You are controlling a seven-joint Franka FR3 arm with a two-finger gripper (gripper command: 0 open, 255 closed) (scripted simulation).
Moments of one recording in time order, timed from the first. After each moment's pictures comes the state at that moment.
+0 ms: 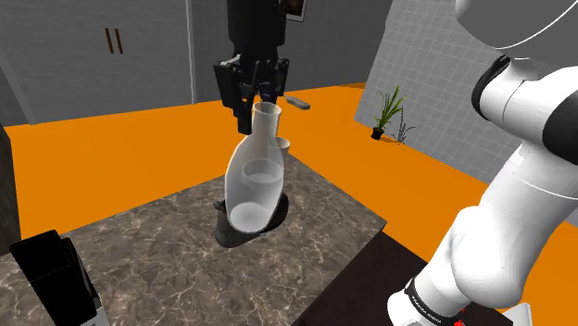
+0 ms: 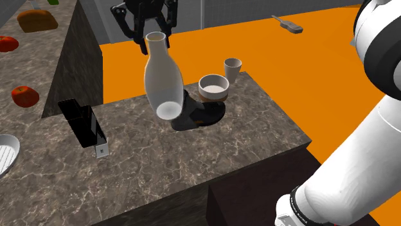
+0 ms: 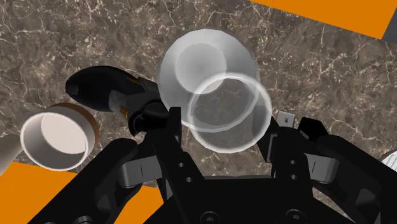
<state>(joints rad) 0.16 0.07 0.53 -1.28 0.03 1.25 0.49</state>
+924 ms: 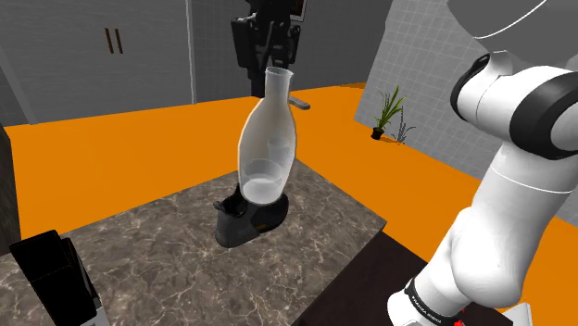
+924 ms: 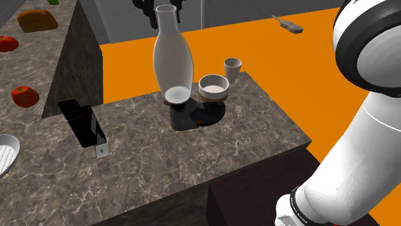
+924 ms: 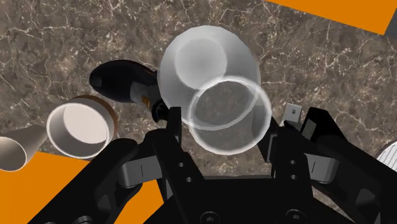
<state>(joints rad) 0.15 0.17 0.53 -1.03 -0.03 1.08 0.45</state>
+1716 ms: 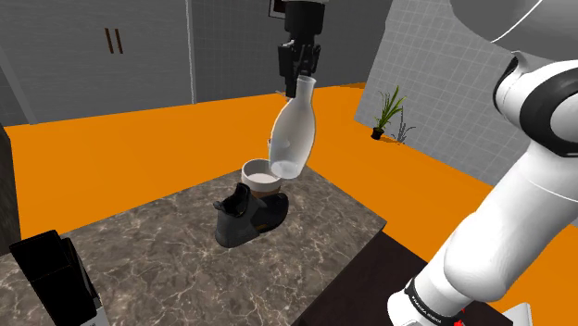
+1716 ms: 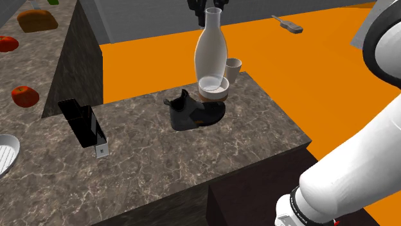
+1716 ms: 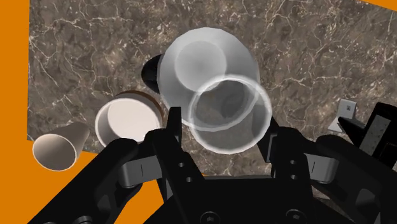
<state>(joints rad) -0.06 0.01 0.37 -1.32 0.02 1.22 0.10</state>
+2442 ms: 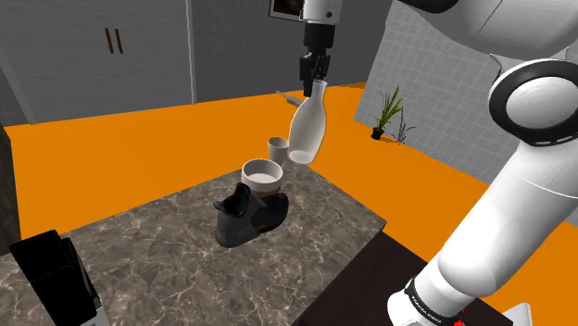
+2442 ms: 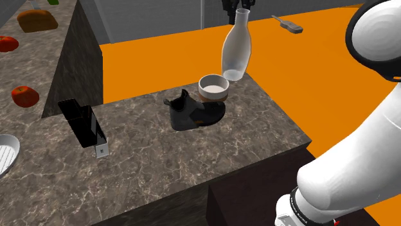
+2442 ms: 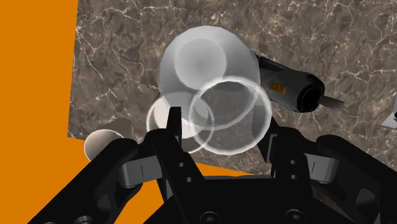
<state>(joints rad) -0.19 0.07 0.25 -1.34 -0.02 1.29 -0.16</state>
